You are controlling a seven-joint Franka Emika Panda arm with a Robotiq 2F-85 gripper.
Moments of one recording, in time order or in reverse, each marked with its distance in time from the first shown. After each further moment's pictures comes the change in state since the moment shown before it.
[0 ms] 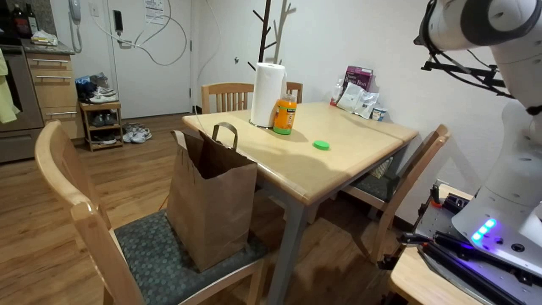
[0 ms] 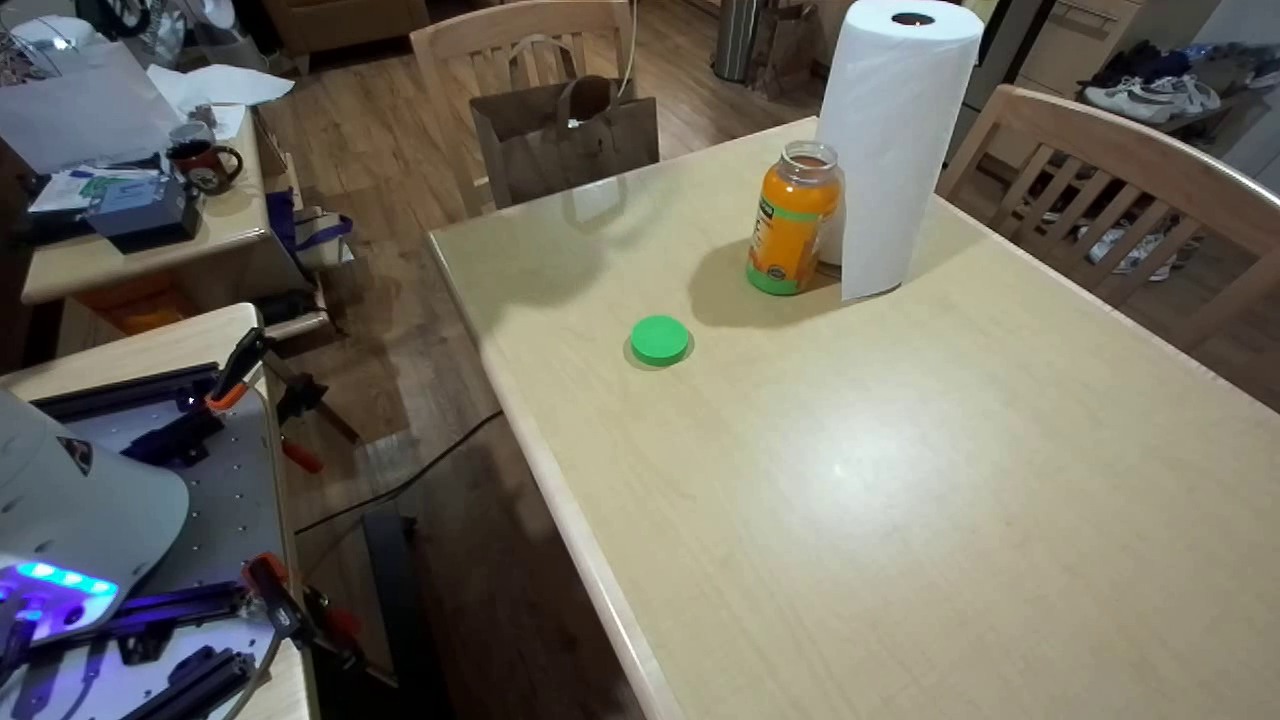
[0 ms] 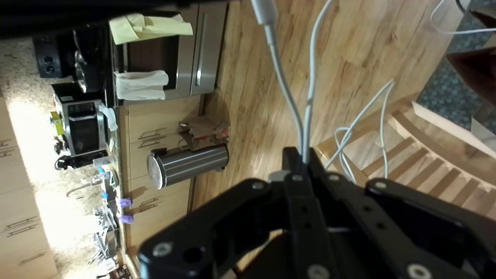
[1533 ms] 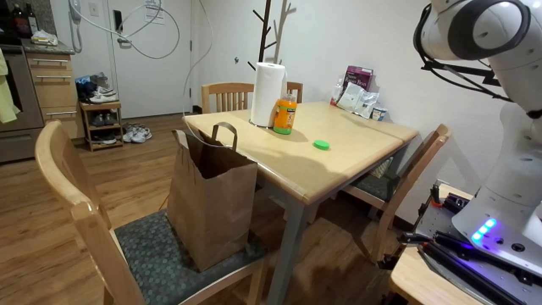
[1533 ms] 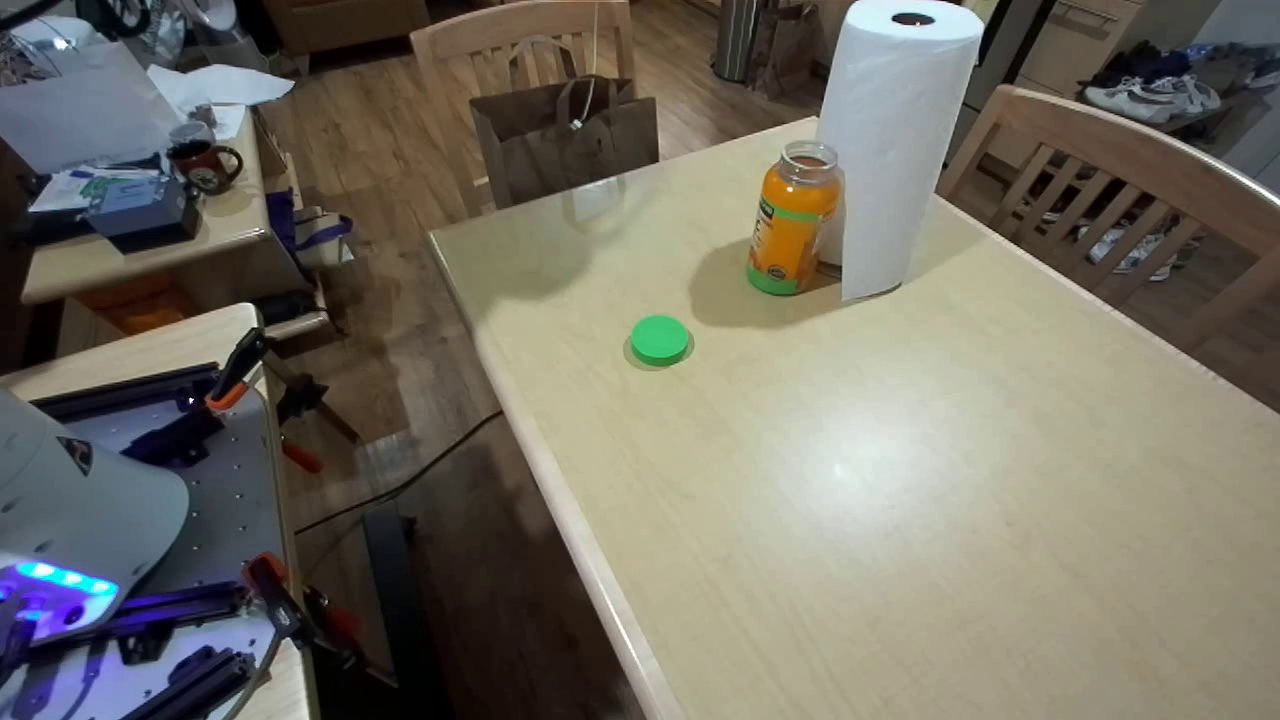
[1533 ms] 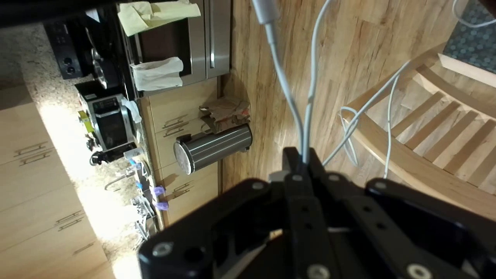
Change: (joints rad) arm 0.069 0.072 -0.116 0.134 0.132 0.009 0.085
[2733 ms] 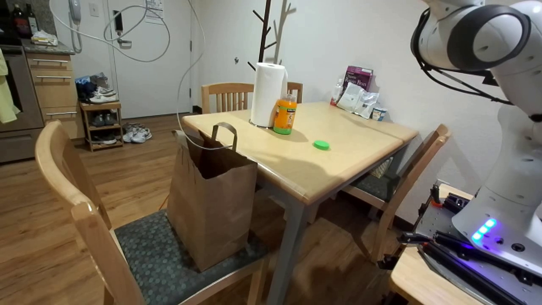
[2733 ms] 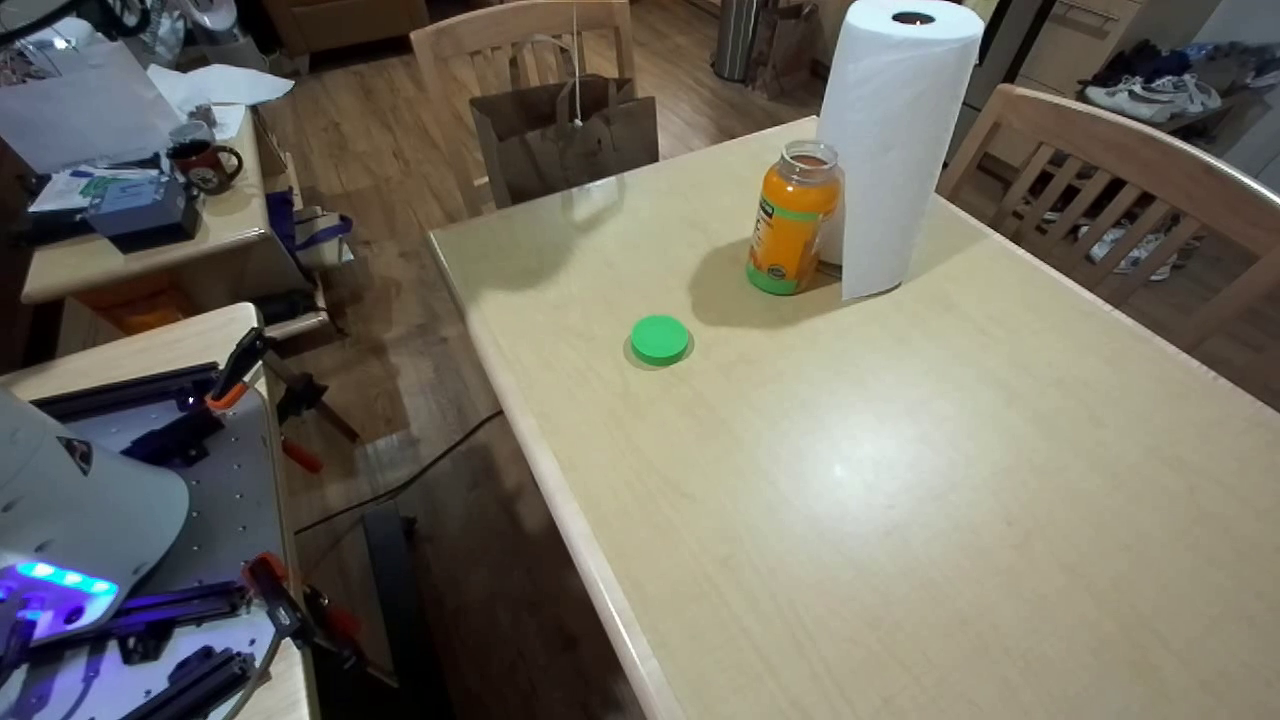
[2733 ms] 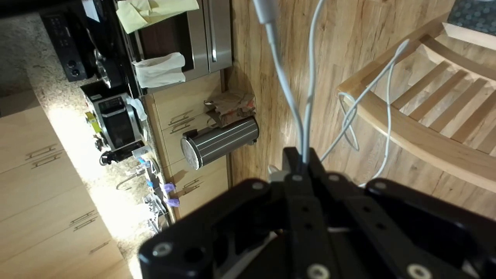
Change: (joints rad) arm 0.079 0.050 -0.056 0.052 0.000 0.003 0.118
